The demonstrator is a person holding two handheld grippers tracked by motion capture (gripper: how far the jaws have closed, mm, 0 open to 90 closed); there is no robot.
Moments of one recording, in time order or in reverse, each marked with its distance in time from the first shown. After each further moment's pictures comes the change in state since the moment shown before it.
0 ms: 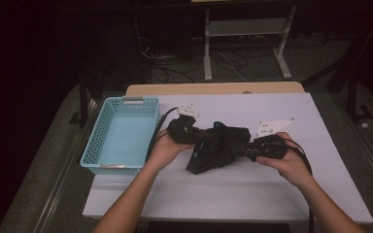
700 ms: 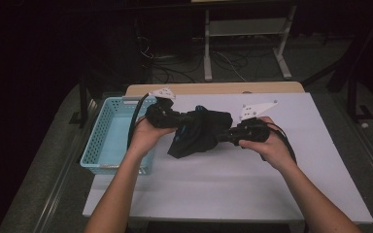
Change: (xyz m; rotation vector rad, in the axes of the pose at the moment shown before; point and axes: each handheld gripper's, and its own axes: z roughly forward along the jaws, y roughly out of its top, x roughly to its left) left arm 0.029 0.009 -0.061 -0.067 0.066 -0.045; right arm -0.008 0.050 0.028 -0.054 0.045 -0.007
